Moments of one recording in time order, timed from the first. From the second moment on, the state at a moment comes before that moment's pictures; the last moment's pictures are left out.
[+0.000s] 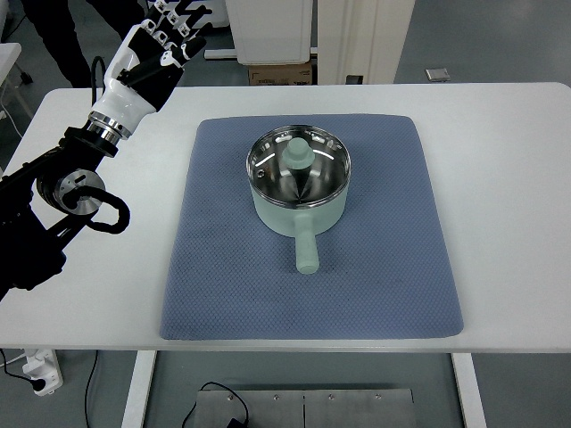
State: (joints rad) left arm -0.88 0.38 -0.63 -0.94 0.15 -0.34 -0.49; right arm -0.03 0.00 0.44 0.16 -0.38 -0.11 -0.04
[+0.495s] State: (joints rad) left arm -0.90 0.39 -0.67 -1.14 0.48 -0.35 -0.51; right arm -0.03 0.00 0.44 0.16 -0.38 -0.11 -0.04
